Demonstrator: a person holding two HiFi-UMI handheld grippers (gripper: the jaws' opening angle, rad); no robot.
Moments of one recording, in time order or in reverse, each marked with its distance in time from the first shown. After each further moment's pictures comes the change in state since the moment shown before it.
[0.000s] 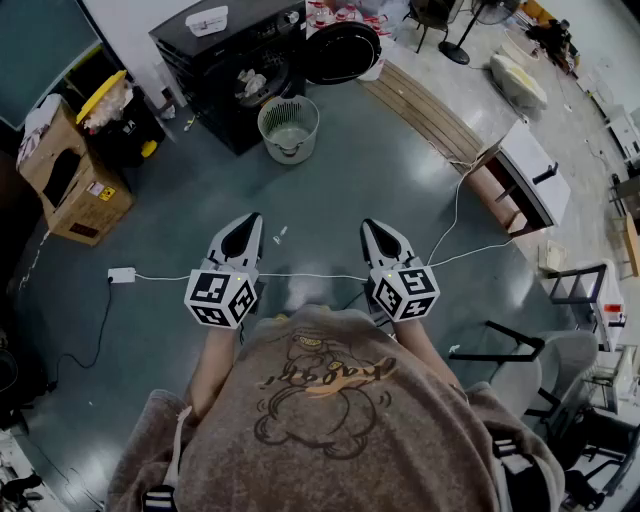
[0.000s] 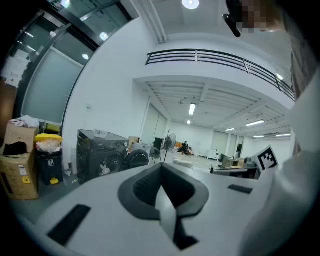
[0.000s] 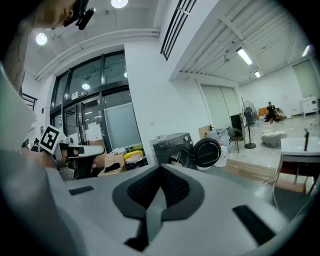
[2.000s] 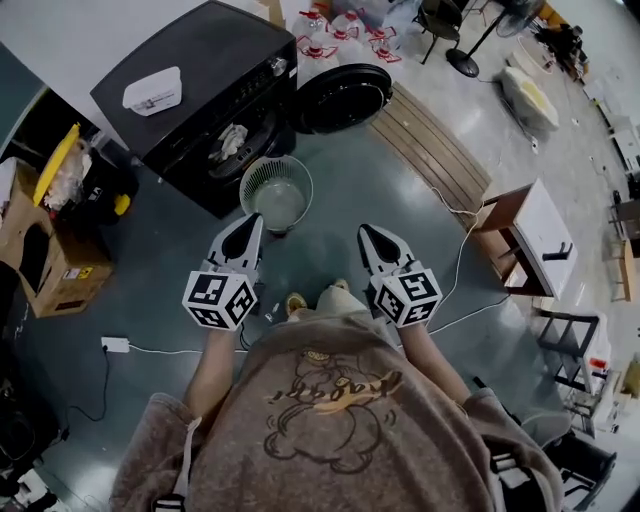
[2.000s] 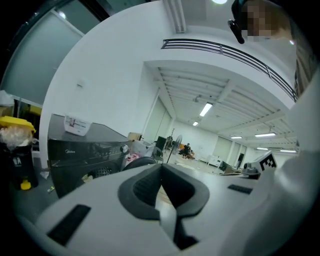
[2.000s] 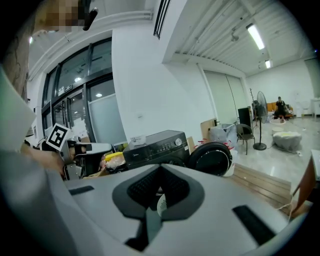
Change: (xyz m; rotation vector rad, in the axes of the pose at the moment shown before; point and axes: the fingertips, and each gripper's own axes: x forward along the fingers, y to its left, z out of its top) left arm 0.439 0.213 0.089 -0.113 0.030 -0.037; right arm 0.400 -0.225 0.135 -0.009 0.091 0.024
